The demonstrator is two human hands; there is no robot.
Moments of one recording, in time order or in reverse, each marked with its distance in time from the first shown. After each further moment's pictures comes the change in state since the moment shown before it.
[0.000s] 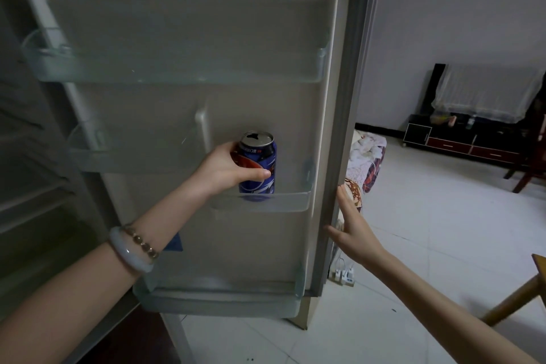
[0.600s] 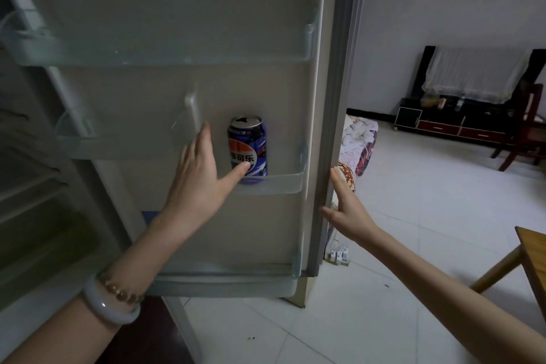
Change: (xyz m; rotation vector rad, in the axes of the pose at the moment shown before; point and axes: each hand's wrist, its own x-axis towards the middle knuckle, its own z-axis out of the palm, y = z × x) left_hand -0.074 -0.002 0.007 0.441 0.293 0.137; right_hand -0.012 -0.010 -0.003 -0.019 0.014 0.001
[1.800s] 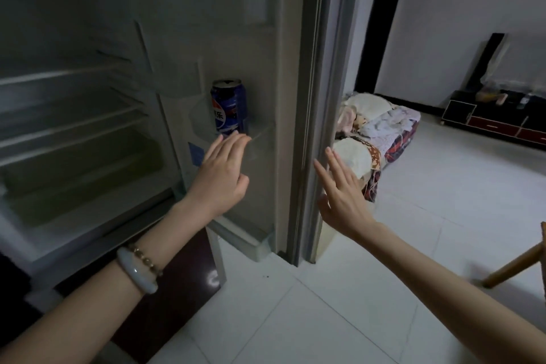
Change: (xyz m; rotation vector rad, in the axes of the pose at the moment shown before) left_hand -0.192 0.032 -0.038 0.366 -0.020 0.245; right_hand -0.173 -0.037 0.002 -0.425 0.172 -0.549
